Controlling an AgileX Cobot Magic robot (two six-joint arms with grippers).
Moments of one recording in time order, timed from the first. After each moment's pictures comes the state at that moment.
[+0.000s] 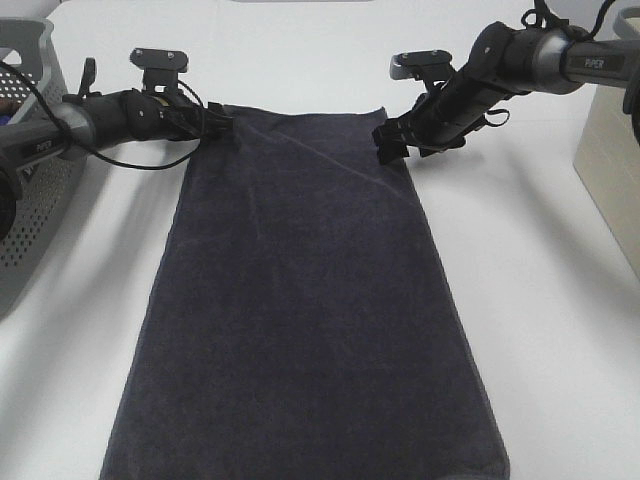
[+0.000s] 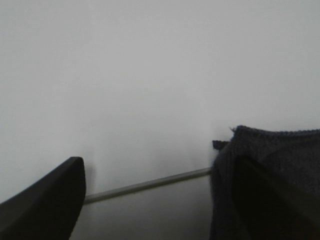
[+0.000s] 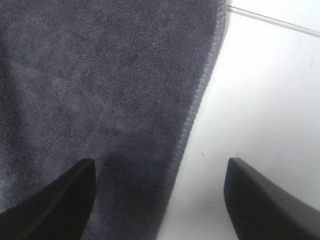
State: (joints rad) left arm -0.16 2.86 -2.39 -0.29 0.08 0.27; right arm 0.17 2.56 -2.06 0.33 0.56 -0.42
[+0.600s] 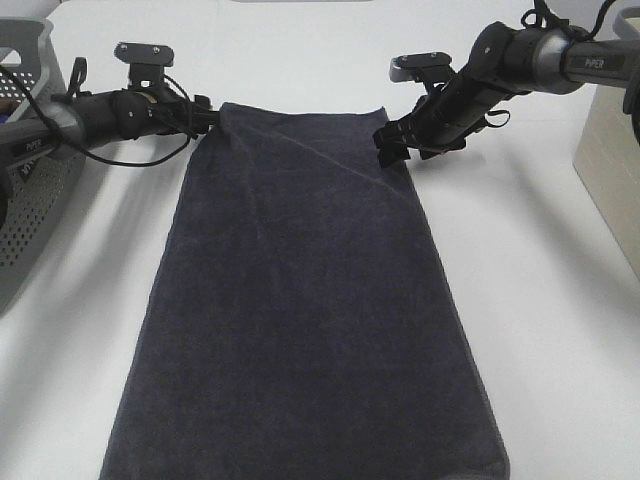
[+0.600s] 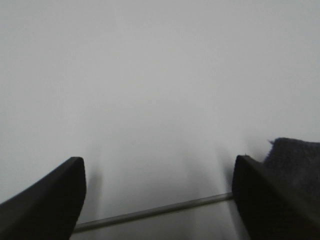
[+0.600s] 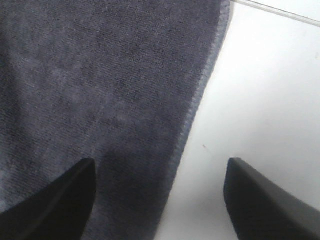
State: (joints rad) left arm -0.13 2.86 -2.39 -0.24 0.03 0.21; right arm 0.17 2.56 -2.06 0.32 0.58 -0.42
